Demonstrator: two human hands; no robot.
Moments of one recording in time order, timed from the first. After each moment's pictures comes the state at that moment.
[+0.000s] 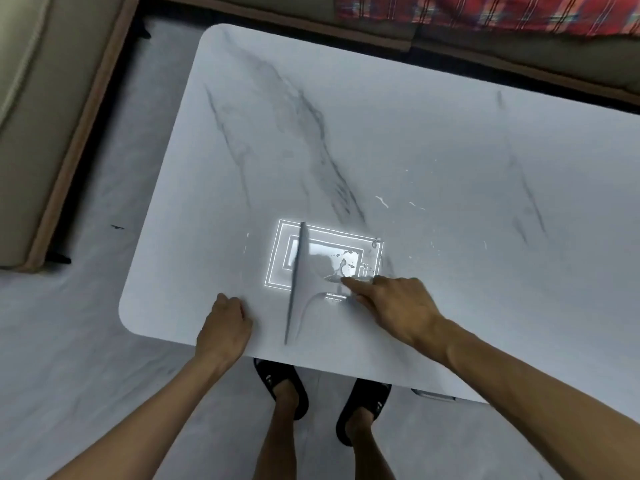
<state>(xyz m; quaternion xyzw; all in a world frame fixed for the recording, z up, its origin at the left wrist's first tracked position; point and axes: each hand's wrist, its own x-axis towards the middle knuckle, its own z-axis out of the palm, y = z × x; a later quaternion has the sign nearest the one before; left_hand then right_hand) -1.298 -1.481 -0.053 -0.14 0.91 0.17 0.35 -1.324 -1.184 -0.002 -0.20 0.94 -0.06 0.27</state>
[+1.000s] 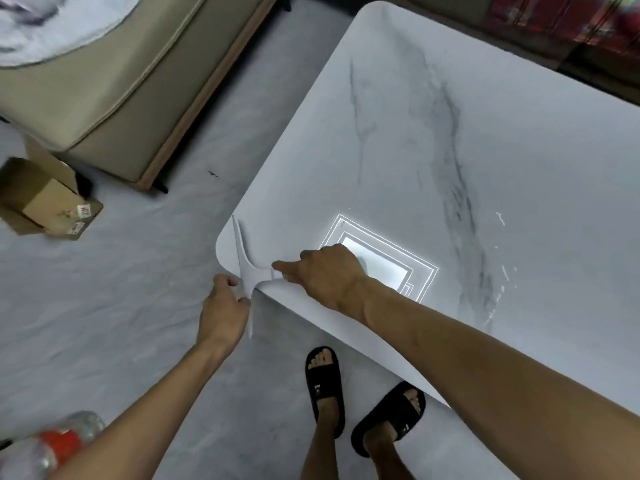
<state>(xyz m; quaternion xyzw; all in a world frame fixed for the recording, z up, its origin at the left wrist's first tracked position) -1.232 -1.577 -0.021 -0.42 0.84 0.29 0.19 -1.350 -1.420 -0.011 -0.47 0.85 0.00 0.26</state>
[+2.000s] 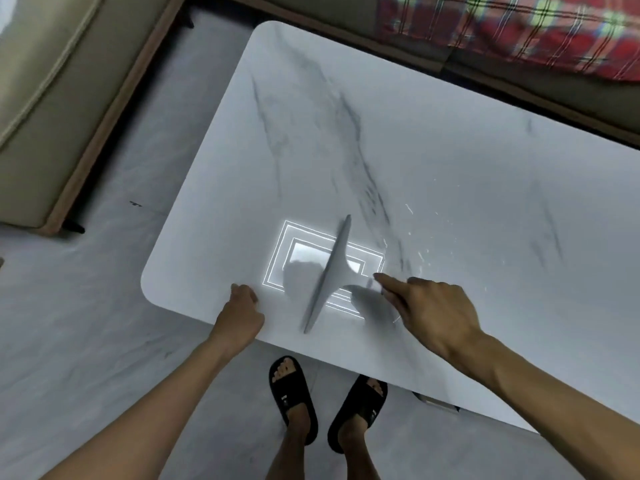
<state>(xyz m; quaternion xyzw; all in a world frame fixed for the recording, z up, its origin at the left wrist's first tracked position) -1.284 -1.492 -0.038 -0.23 0.84 0.30 0.39 -1.314 -1.193 0.050 -0.15 0.96 -0.01 0.24</state>
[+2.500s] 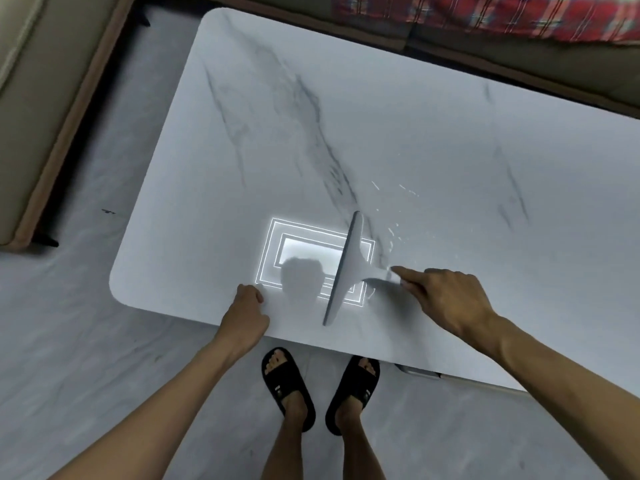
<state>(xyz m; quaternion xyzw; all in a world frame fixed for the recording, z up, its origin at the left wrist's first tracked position) -1.262 -1.443 -0.031 -0.17 0.84 0.32 0.40 -1.280 -1.112 0.021 -0.08 0.96 -0.01 0.26</state>
